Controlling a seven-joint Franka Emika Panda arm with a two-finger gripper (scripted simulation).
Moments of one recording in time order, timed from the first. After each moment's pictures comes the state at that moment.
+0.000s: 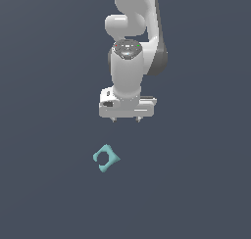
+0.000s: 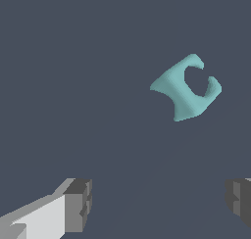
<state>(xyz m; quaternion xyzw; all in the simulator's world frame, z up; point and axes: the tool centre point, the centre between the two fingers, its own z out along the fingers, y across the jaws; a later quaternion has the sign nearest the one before) -0.001 0.003 0.184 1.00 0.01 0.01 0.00</state>
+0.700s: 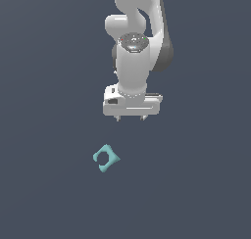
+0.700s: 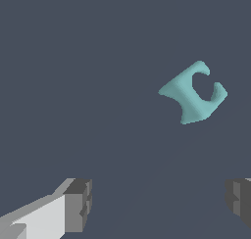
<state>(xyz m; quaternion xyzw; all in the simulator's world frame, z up) 0.003 0.021 0.198 1.00 0.01 0.01 0.00</state>
